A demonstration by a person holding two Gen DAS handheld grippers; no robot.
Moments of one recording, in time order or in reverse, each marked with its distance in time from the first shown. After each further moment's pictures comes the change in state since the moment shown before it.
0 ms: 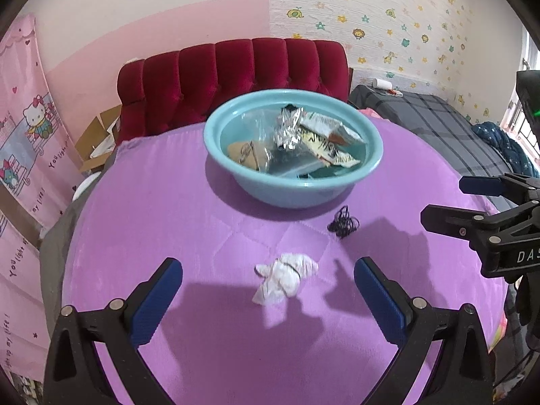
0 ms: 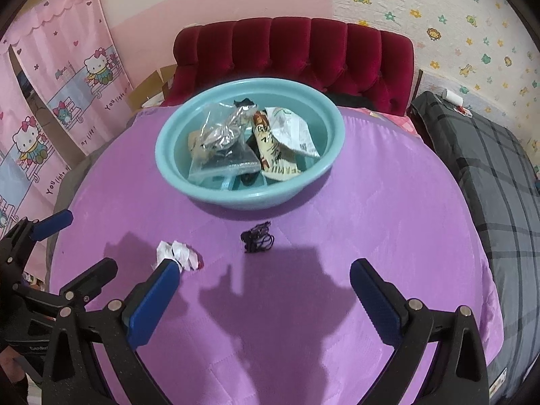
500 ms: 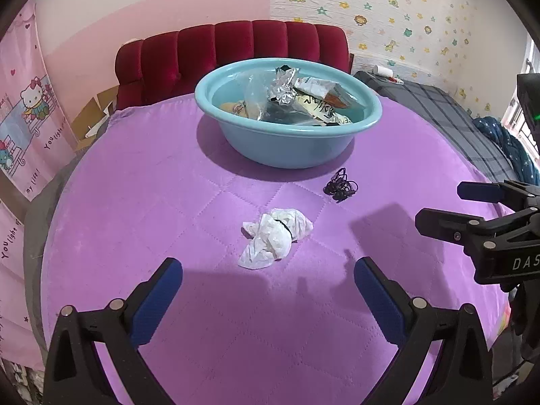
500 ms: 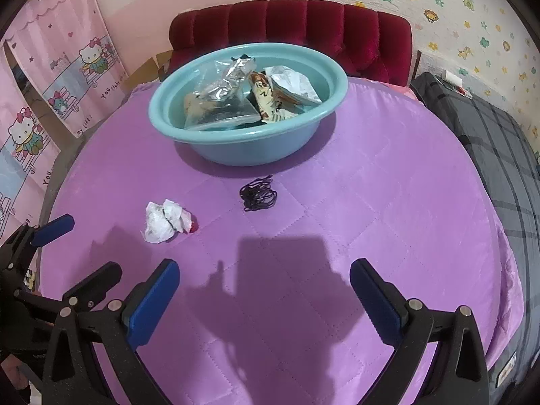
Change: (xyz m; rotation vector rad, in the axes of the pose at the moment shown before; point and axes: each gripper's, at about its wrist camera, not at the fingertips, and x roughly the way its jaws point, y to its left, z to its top) left arm 0.021 -0.009 -0.036 -0.020 0.051 -0.009; right arm 0.027 0.002 -0.043 0.030 0.053 0.001
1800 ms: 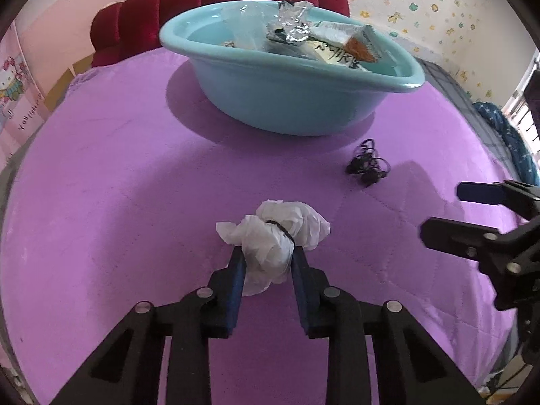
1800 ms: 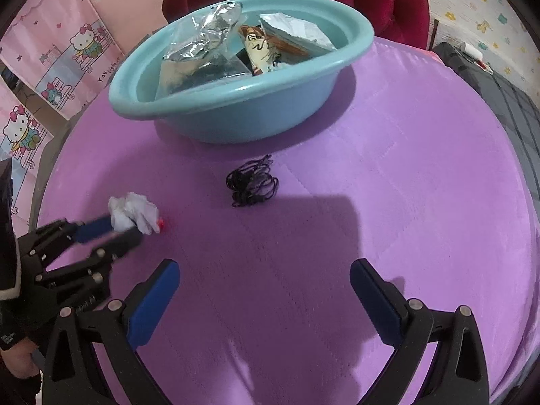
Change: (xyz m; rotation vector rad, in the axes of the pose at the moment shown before) left arm 0.087 0.010 0.013 -0.011 0.162 -0.081; right arm 0.080 -0.015 0.018 0.012 0.139 0.070
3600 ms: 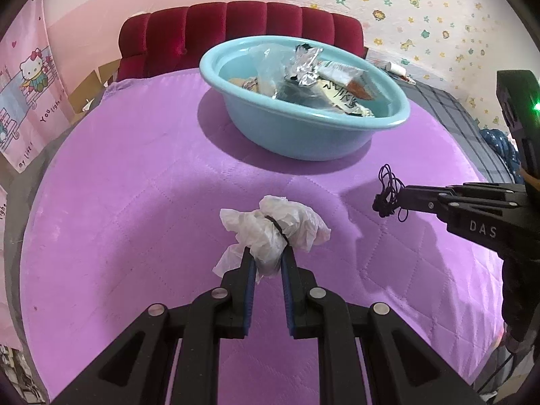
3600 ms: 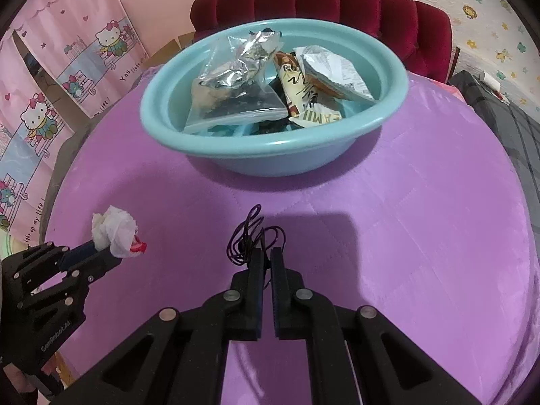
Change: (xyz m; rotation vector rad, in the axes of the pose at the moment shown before) left arm -0.053 -0.002 -0.015 -0.069 -0.094 0.050; right arm -0.004 0.032 0.044 -0.093 -0.069 0.044
